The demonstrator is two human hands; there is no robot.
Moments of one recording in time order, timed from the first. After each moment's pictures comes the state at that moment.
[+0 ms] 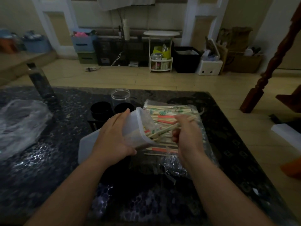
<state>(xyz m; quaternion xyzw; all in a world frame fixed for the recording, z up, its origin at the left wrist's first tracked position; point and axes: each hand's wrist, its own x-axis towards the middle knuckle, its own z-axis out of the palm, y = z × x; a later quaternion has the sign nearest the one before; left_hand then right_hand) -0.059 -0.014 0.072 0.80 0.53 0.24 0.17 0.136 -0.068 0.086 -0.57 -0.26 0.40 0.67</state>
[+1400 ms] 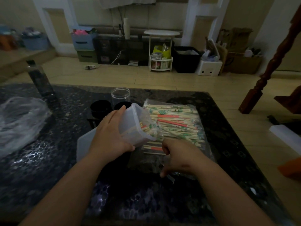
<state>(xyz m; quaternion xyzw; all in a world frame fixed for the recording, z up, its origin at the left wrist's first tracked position) -0.063 -0.010 0.072 0.78 0.54 0.26 0.17 0.158 -0.078 0.068 -0.68 -0.72 0.13 0.00</state>
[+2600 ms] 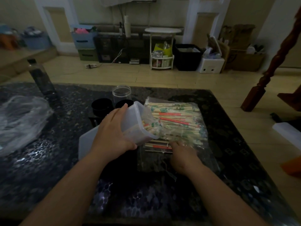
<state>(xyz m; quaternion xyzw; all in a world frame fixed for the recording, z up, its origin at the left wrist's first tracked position) -0.061 -0.014 0.075 0.78 0.54 0.26 0.18 0.161 -0.070 0.017 -0.75 -0.64 0.17 -0.03</state>
